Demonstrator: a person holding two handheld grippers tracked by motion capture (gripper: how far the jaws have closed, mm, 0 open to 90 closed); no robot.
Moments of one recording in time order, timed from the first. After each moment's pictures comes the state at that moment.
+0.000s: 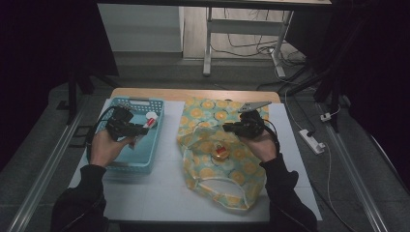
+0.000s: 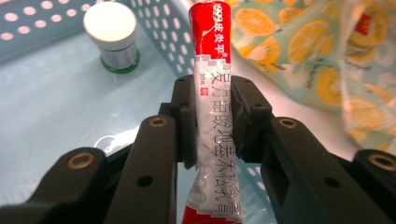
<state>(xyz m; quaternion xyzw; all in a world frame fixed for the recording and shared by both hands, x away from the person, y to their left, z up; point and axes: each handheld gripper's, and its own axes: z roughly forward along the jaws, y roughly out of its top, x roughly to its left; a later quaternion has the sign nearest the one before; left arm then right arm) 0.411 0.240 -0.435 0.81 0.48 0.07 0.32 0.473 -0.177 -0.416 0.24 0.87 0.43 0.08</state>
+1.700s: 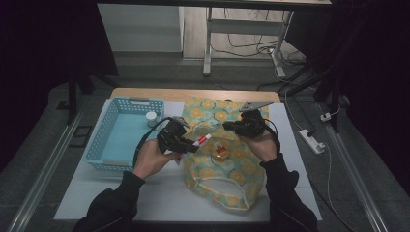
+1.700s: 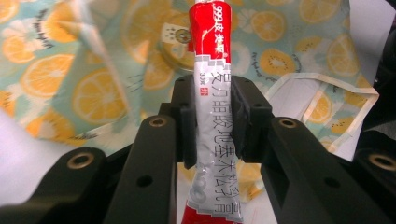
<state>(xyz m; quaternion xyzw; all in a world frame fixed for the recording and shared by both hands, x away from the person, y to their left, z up) 0.400 0.089 -0.431 0.88 0.33 0.00 0.34 0.470 -0.178 -0.411 0.23 0.86 0.45 0.09</state>
